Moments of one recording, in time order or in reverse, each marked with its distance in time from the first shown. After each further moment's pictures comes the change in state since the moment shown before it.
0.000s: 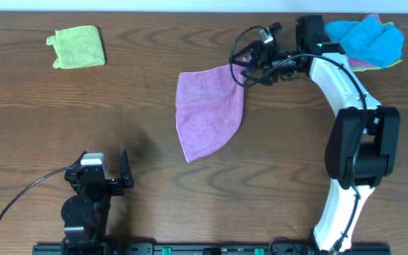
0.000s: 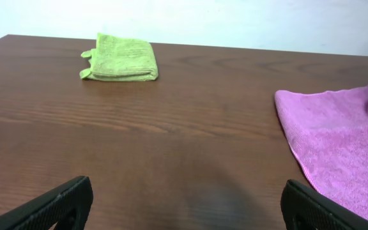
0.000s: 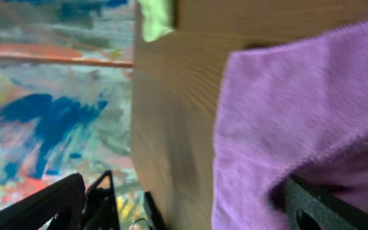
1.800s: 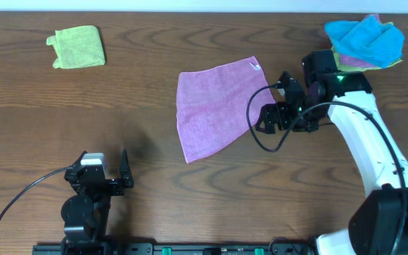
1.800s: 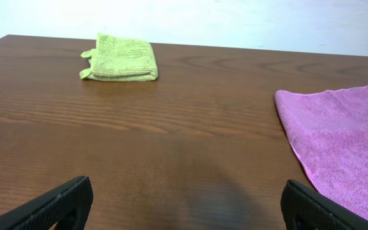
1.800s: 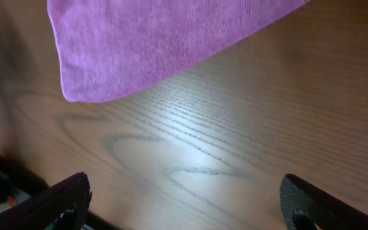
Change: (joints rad) left arm 0.000 0.000 0.000 0.000 0.000 0.000; right arm 0.041 -0.501 -0.350 -0.565 0.761 -0.413
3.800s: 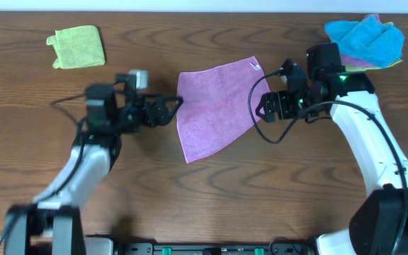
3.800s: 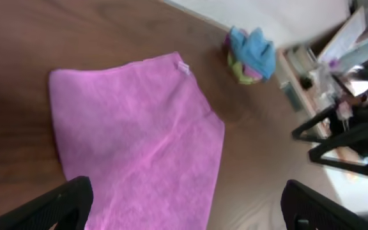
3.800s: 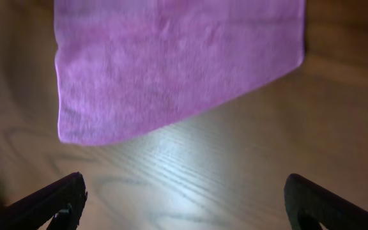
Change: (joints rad) left arm -0.097 1.478 0.608 0.594 0.766 -0.362; right arm -0.024 -0.001 0.000 0.183 0.008 -0.007
